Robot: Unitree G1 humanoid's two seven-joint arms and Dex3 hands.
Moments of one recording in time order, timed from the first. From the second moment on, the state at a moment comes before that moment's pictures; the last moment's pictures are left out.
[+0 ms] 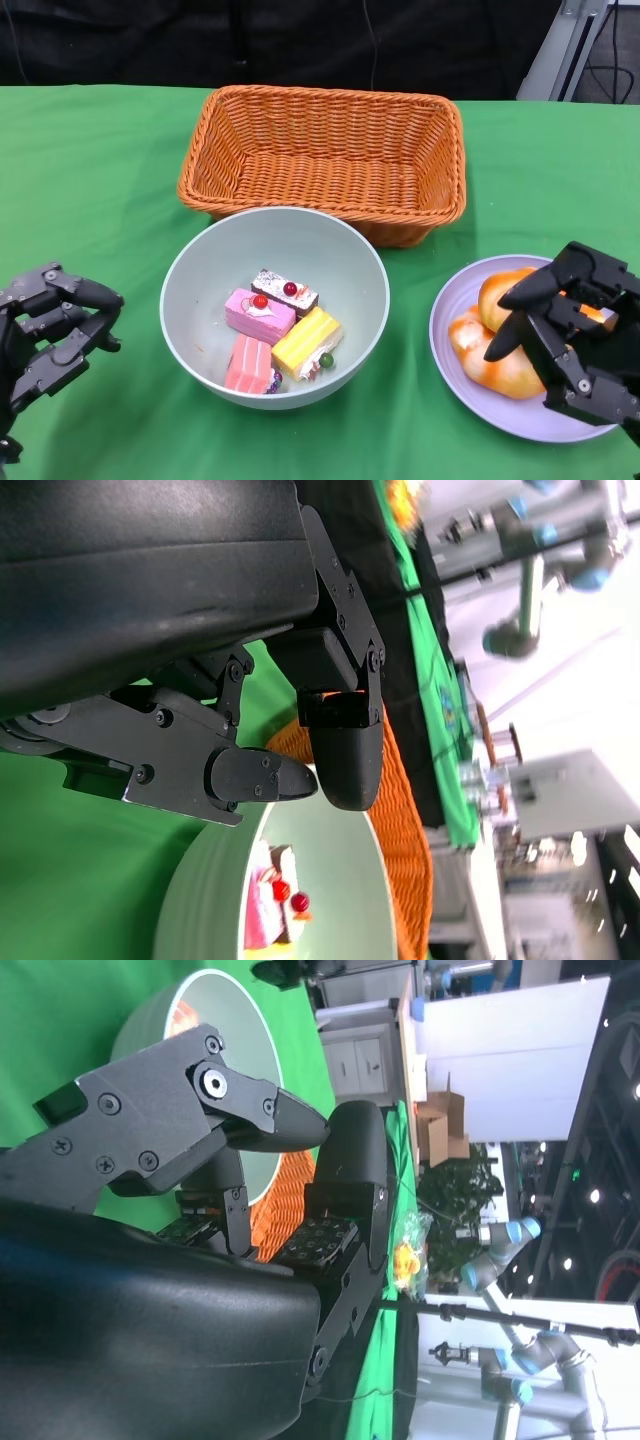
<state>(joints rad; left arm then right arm) -0.15 0.20 0.28 0.63 -0.25 -0.69 -0.41 0.20 0.00 -0.09 -0.38 0.28 -0.02 0.41</state>
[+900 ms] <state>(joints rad) -0.19 0.47 0.15 0.46 0.73 -1.25 0.02 0.19 -0.02 -0.01 -0.21 0.15 -0.27 0.33</state>
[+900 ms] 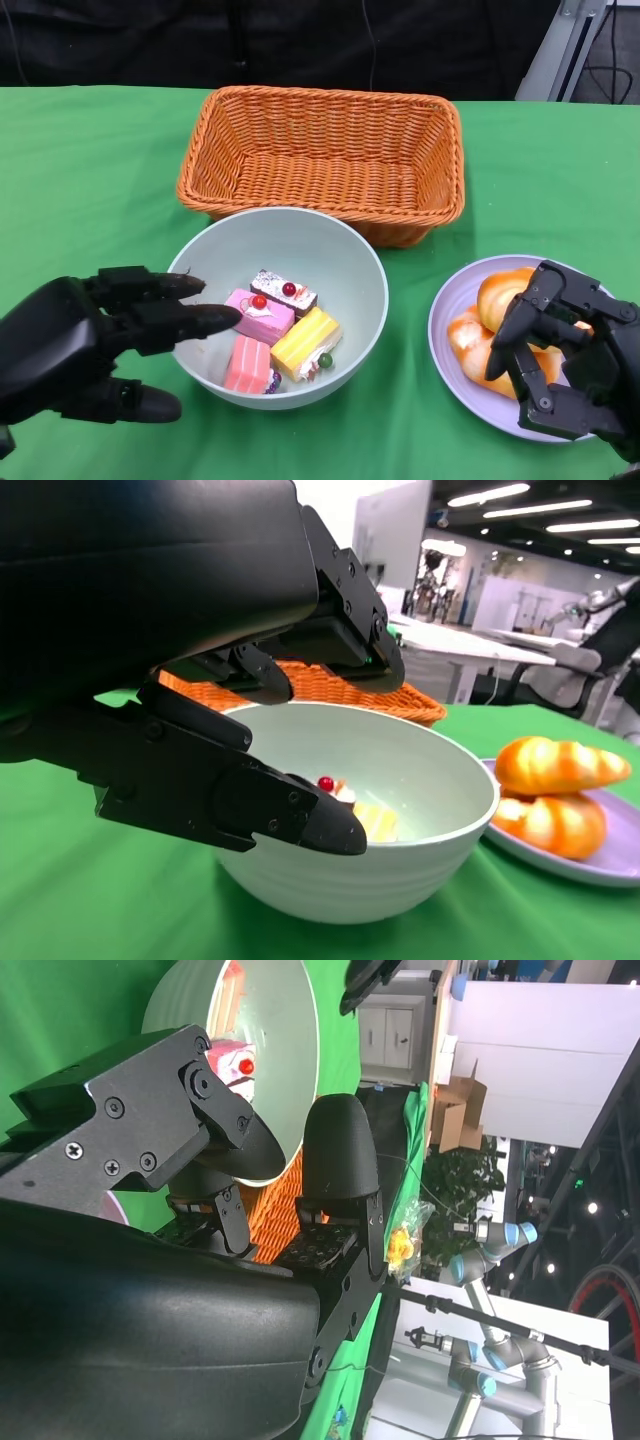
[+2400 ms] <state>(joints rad) -0.54 0.68 -0.37 0.77 0.91 -1.18 0.46 0.19 -0.04 0.04 -0.20 0.15 -0.26 0.30</state>
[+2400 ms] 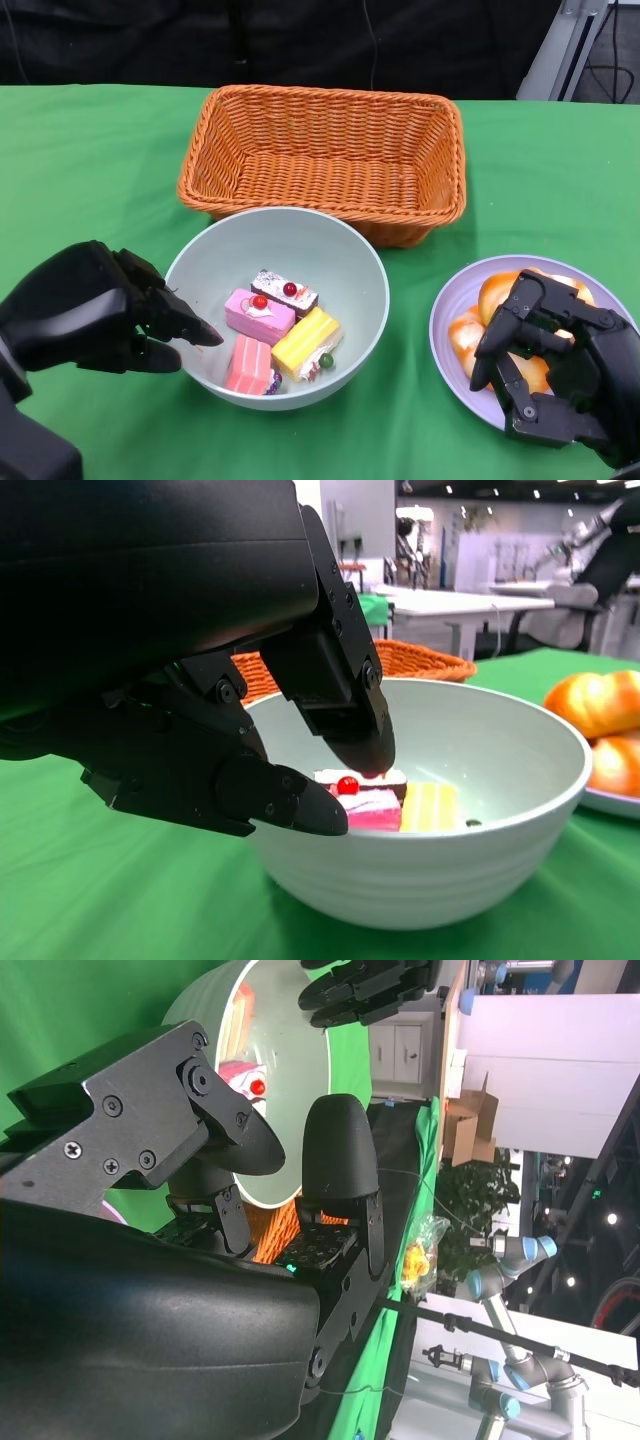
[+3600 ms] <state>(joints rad) -0.57 0.72 -0.52 0.68 1.14 -1.05 0.56 0.20 -0.04 0.05 -0.20 0.17 -0.25 0.30</state>
